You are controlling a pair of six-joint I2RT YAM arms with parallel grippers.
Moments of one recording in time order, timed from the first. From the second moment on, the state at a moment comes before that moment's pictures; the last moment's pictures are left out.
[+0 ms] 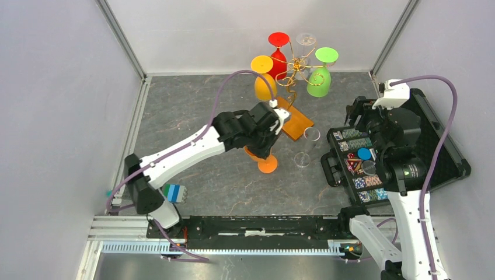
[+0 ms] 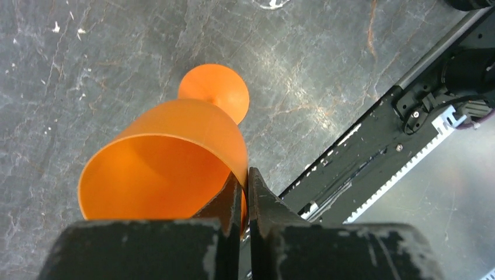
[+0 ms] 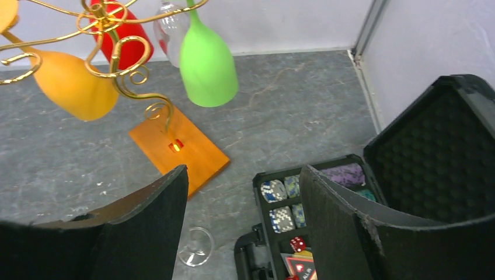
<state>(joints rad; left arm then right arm) -0.99 1.57 1.60 -0.96 0.00 -0.27 0.12 0.78 1.16 -0.55 0.12 0.09</state>
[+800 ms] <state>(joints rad) -1.09 1.95 1.87 -1.05 -0.16 -0.25 0.12 0.74 1.12 -0.58 0.19 0.05</state>
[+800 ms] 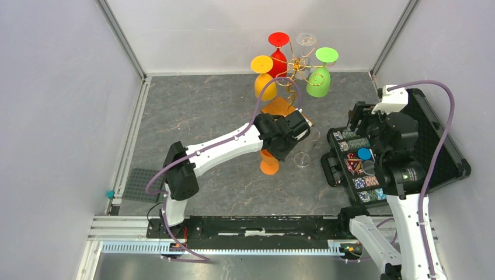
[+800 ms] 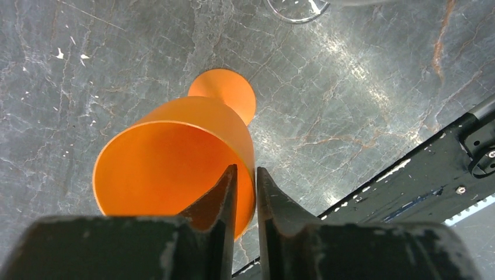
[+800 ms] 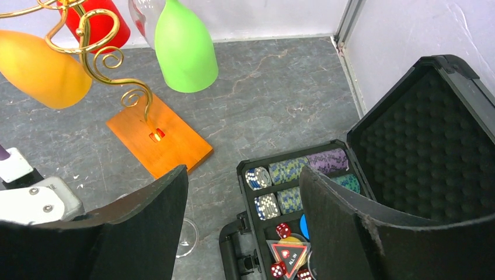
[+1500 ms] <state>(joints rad) -0.98 1.71 1.88 -0.94 -0.15 -0.18 0.12 0.74 1.11 -0.59 0.17 0.07</state>
